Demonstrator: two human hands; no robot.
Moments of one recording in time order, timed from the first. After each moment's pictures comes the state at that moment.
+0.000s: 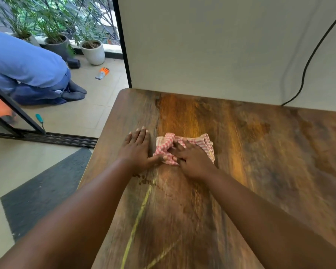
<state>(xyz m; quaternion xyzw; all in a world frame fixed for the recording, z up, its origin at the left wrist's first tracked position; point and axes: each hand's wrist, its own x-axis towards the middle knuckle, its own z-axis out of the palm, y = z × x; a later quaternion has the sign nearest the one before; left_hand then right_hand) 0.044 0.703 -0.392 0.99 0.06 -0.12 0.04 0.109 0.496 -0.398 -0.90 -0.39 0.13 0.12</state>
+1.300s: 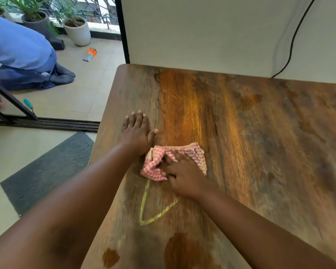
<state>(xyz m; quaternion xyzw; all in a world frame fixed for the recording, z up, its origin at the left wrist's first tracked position) -0.015 0.697 -0.392 0.99 0.09 -0.10 0.07 -0.049 0.494 -0.397 -0.90 -0.40 0.15 0.13</state>
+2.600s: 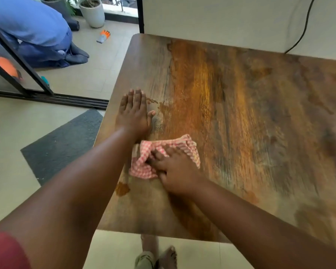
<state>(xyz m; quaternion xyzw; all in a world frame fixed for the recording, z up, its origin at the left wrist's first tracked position) -0.114 0.685 -0.398 0.99 0.13 -0.01 -0.01 -0.168 0.489 -0.387 -0.87 -0.45 0.16 0.11</state>
